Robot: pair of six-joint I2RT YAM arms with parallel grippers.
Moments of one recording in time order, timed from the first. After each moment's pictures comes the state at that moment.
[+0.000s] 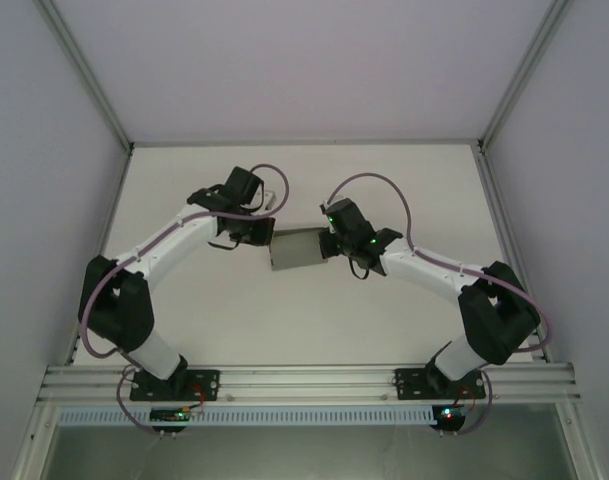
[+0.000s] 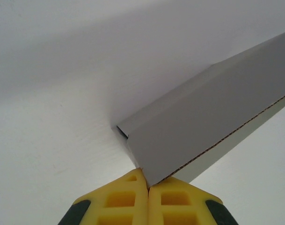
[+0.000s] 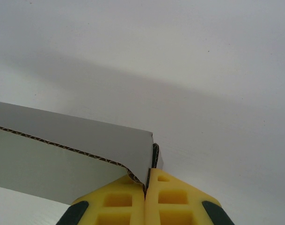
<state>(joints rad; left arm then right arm) -0.52 1.60 1.30 -0.83 0.22 -0.27 0.70 1.53 0.99 -0.24 0.14 0.30</state>
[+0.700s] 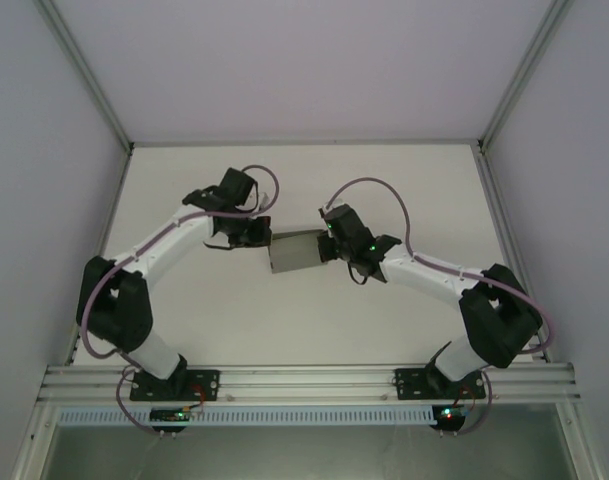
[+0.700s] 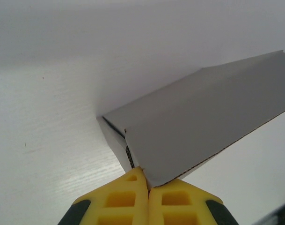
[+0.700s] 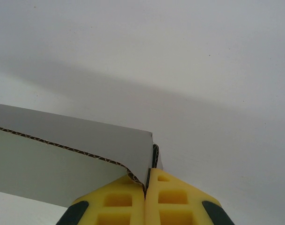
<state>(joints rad) -0.50 1.57 1.23 -0.78 0.28 -0.42 0.73 1.51 0.93 -0.17 0.18 0.30</state>
